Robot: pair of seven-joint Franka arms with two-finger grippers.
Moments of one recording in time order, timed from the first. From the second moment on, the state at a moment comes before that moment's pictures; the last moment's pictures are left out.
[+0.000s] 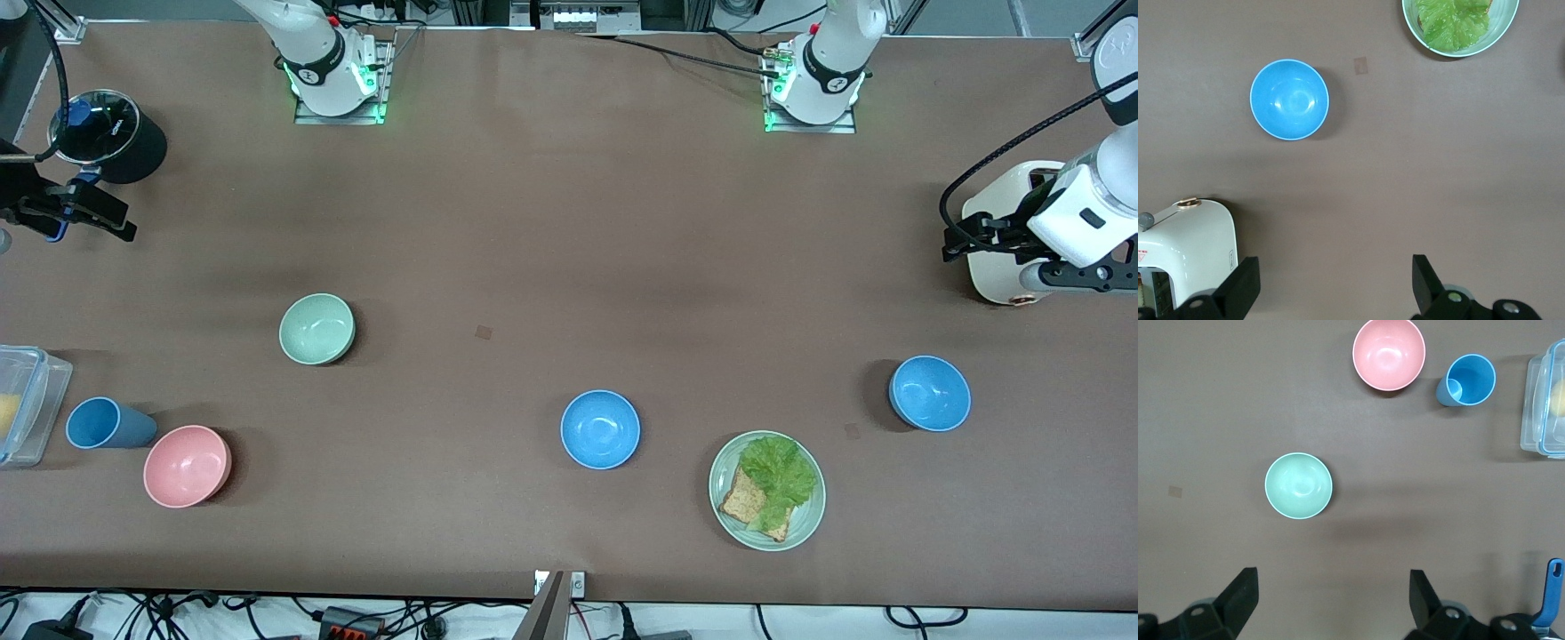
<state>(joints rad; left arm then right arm) 0.07 0.04 -0.05 -1.74 0.01 1.70 0.04 0.00 0.02 -0.06 -1.63 0.00 1.65 -0.02</state>
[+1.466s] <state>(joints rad) 0.07 0.04 -0.05 -1.74 0.01 1.70 0.04 0.06 0.62 -0.05 -1.67 0.00 1.91 -0.03</state>
